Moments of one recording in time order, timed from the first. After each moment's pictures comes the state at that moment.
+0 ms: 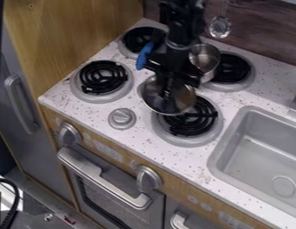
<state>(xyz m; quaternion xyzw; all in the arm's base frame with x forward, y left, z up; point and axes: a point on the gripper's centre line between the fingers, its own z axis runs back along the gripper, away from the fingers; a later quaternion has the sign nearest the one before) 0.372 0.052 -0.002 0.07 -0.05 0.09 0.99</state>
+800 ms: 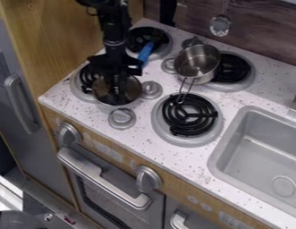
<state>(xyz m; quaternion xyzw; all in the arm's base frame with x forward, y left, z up) 0.362 0.162 -0.041 0.03 -0.03 0.24 0.97</state>
